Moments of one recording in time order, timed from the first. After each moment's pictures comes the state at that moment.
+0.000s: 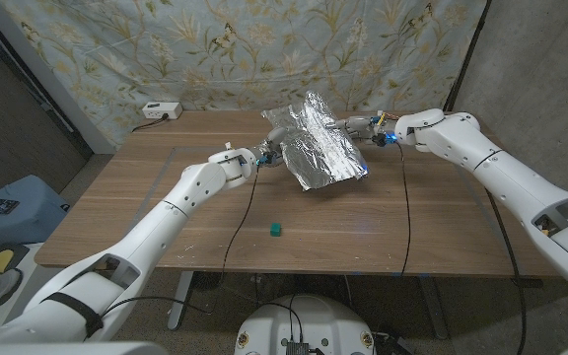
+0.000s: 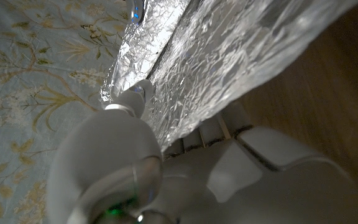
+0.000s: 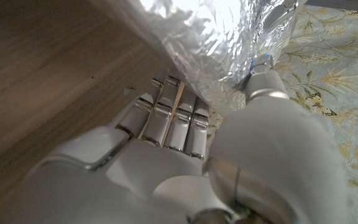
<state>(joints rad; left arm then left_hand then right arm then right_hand) 0.66 0.41 0.46 -1.57 -1.04 0.44 0.19 0.95 0.14 0.55 -0.16 0.36 0.80 0.16 0.31 0.28 0.75 0.01 0.64 0.48 0.86 -0.02 0.37 0.23 0.80 0.09 0.43 0.20 -0.41 -0.66 -0.60 -1.48 0.60 -0.53 0.29 0.96 -0.02 0.24 -0.15 0.17 0.92 0.01 0.26 0.23 0.92 -0.05 0.52 0.32 0.74 -0.08 0.50 0.34 0.60 -0.02 0.29 0.19</state>
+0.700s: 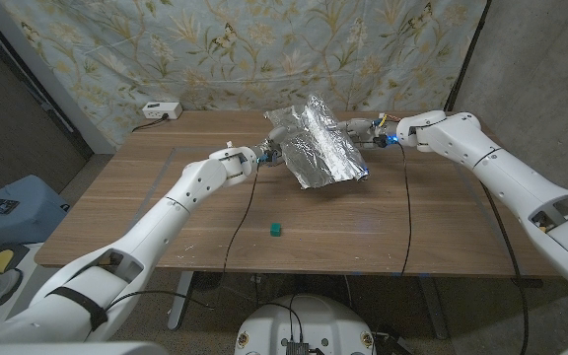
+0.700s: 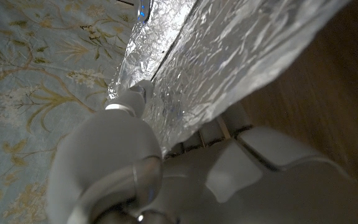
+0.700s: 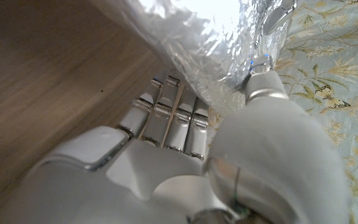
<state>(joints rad) 0.63 0.40 0.46 -1.53 -1.05 0.46 0.16 0.95 0.14 0.56 -0.17 0.36 0.86 0.13 0.34 0.30 0.82 -0.02 0.66 0.50 0.91 -0.06 0.38 0.24 0.82 0.08 0.46 0.20 -0.39 -0.64 -0.59 -1.42 0.66 -0.58 0.32 0.96 -0.02 0.24 -0.15 0.17 0.92 0.01 0.25 0.24 0.91 -0.04 0.52 0.32 0.74 -0.08 0.50 0.34 0.60 -0.02 0.29 0.19</state>
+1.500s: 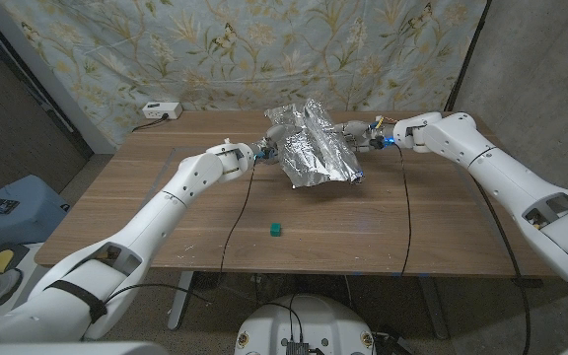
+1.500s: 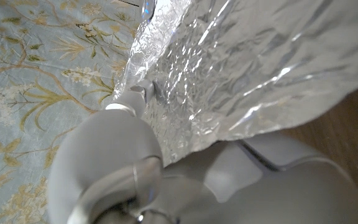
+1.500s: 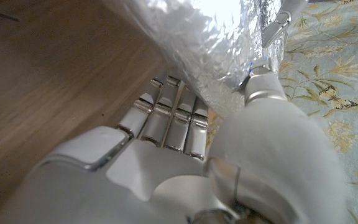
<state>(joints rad) 0.61 0.41 0.45 -1.51 -1.06 0.51 0.15 0.96 0.15 0.56 -0.17 0.35 0.91 0.11 0.39 0.34 0.87 -0.04 0.70 0.54 0.95 -0.08 0.39 0.25 0.84 0.06 0.48 0.20 -0.38 -0.61 -0.60 -1.38 0.71 -0.62 0.34 0.96 -0.01 0.24 -0.15 0.17 0.92 0.02 0.25 0.24 0.91 -0.04 0.52 0.32 0.74 -0.08 0.50 0.34 0.59 -0.02 0.29 0.19</state>
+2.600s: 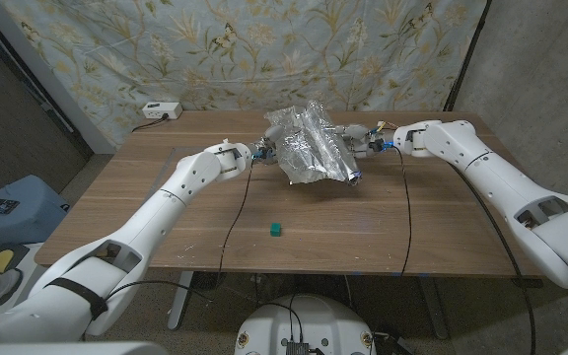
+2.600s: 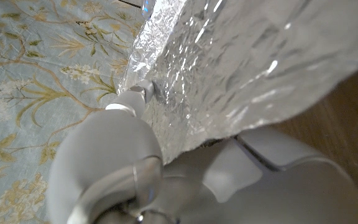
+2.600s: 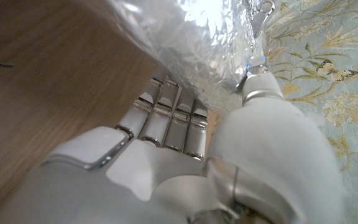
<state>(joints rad) 0.60 0.41 0.44 -1.47 -1.07 0.51 0.11 0.96 0.15 0.56 -0.16 0.34 0.91 0.11 0.42 0.37 0.87 -0.04 0.71 0.57 0.96 -0.08 0.38 0.27 0.84 0.06 0.50 0.20 -0.39 -0.57 -0.54 -1.29 0.85 -0.65 0.34 0.97 0.00 0.23 -0.15 0.17 0.90 0.02 0.23 0.24 0.88 -0.02 0.51 0.32 0.74 -0.08 0.50 0.34 0.60 -0.01 0.28 0.19</state>
